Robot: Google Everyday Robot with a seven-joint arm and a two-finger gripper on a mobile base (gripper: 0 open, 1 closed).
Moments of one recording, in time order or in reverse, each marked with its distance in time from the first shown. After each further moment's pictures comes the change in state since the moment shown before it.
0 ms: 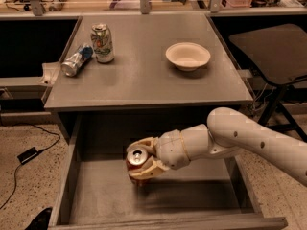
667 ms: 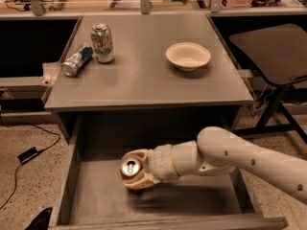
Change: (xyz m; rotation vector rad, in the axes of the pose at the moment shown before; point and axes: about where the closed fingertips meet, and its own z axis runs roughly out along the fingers) arm 0.033 0.004 0.034 0.099 0.050 -0.029
